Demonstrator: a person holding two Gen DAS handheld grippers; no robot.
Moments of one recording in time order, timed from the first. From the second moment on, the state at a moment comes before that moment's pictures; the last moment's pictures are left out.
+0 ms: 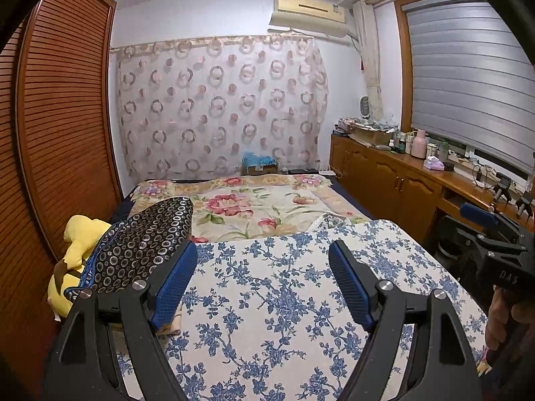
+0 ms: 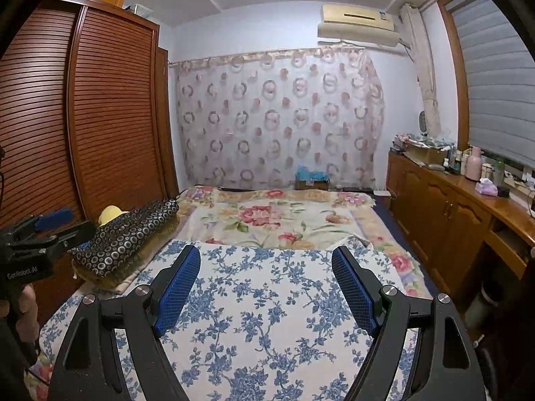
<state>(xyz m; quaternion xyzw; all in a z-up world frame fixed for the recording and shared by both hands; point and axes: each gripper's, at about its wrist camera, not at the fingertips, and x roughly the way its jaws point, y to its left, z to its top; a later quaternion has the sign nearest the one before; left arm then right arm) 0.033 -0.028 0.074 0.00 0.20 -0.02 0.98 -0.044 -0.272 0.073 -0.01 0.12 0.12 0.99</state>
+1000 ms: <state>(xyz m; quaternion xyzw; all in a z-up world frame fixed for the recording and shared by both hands) 0.032 -0.027 0.069 0.00 0.20 -0.02 0.98 -0.030 -0.274 0.068 -0.01 0.12 0.12 0.99</state>
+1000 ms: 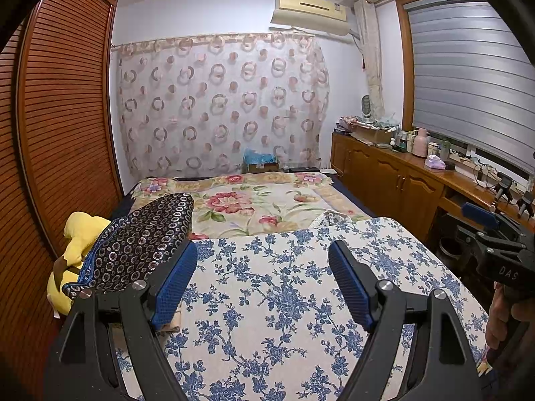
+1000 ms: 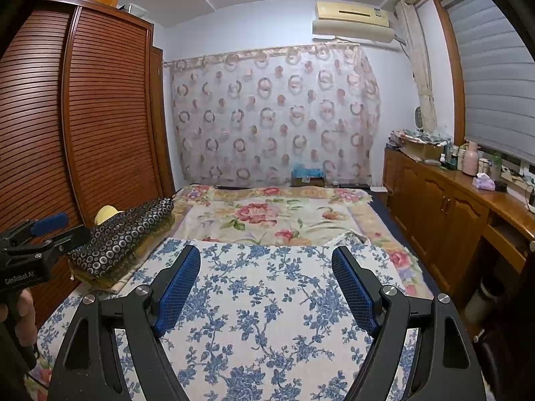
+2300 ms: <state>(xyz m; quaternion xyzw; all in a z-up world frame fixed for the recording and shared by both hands) 0.032 -0.027 0.068 0.00 0.21 -0.02 0.98 -0.031 -0.275 0.067 -0.01 0.12 0.12 0.99</state>
